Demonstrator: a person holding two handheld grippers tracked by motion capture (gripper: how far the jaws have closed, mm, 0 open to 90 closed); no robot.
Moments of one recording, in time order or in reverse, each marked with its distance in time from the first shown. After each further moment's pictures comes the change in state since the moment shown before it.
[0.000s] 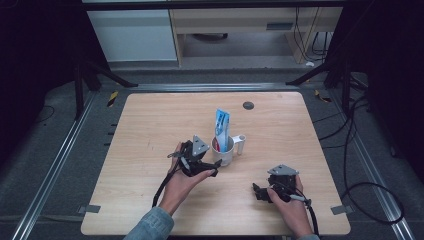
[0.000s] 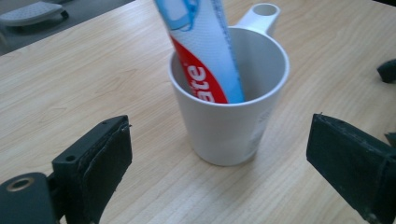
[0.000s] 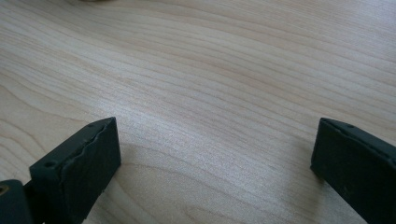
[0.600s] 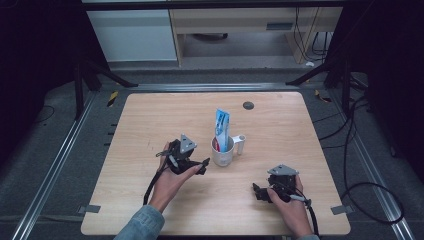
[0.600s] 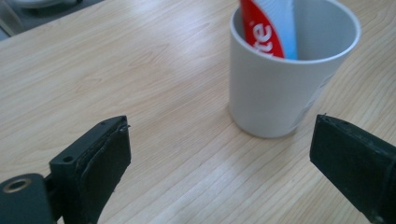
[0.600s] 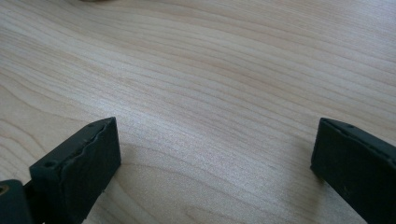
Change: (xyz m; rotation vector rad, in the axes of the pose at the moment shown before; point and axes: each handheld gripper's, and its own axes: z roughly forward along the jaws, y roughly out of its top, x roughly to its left) left arm 0.029 -0.017 -0.009 0.055 0.034 -0.016; right arm 0.000 0.000 0.000 0.000 0.000 0.000
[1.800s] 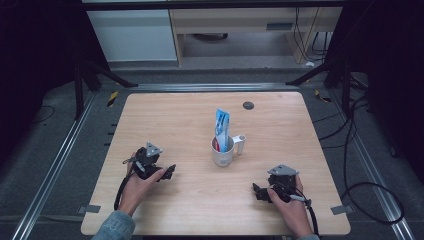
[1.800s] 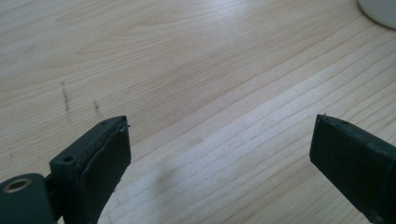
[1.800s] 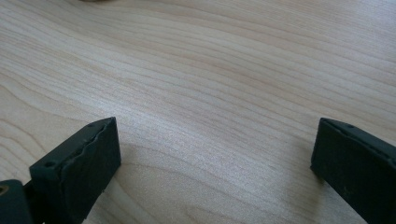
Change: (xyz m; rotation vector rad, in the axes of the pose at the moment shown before) left arm 0.074 -0.072 -0.025 0.151 0.100 -0.101; right arm 0.000 0.000 0.000 0.000 0.000 0.001
